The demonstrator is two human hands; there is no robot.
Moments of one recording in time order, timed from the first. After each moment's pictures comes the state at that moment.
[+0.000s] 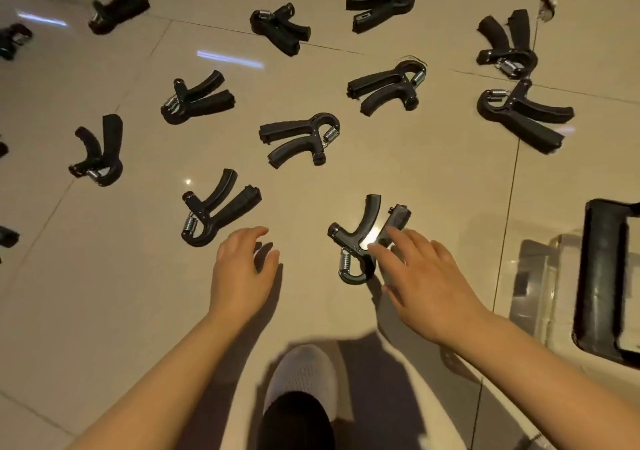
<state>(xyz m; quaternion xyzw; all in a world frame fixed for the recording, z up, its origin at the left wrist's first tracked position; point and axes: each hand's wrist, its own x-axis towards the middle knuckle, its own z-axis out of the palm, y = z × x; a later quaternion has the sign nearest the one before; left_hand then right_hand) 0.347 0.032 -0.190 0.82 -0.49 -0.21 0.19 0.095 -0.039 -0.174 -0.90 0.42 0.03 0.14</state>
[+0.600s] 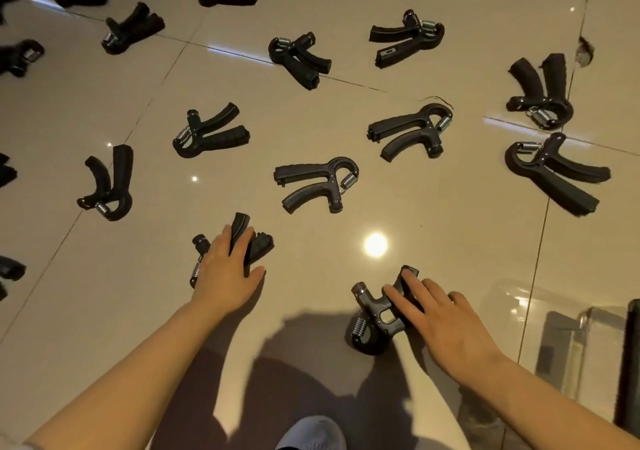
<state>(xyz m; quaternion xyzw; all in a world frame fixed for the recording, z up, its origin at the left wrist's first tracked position) 0.433 -0.037 -0.207 0.83 -0.52 -0.21 -0.04 0.096 -0.095 -0.204 -0.90 0.36 0.19 0.11</state>
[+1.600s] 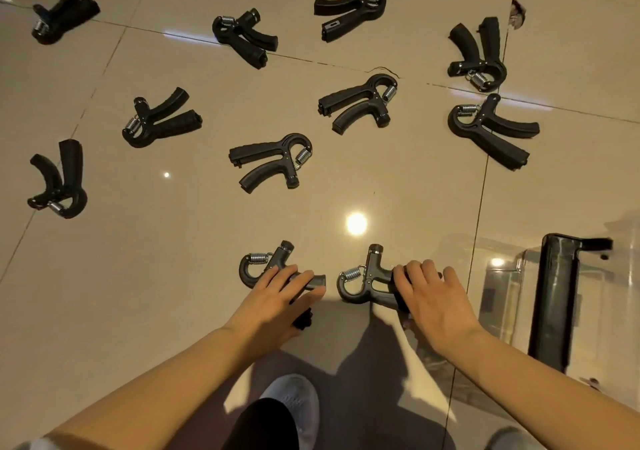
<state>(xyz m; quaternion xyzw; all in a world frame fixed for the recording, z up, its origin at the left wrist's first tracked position) 0.325 -0.001 -0.208 0.50 -0.83 -0.20 -0.12 0.059 -0.073 -0.186 -0.84 0.41 0.35 0.04</state>
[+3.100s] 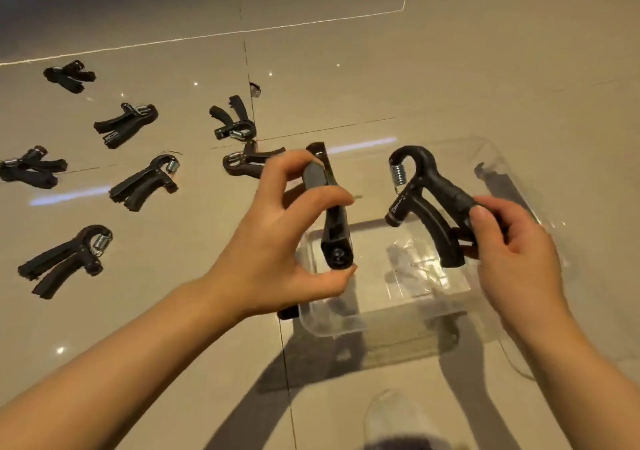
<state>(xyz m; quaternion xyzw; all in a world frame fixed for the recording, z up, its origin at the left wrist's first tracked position) 0.008 -0.069 -0.033 0.29 -0.88 -0.18 0.32 -0.220 0.016 -0.047 -0.39 0.73 -0.49 0.26</state>
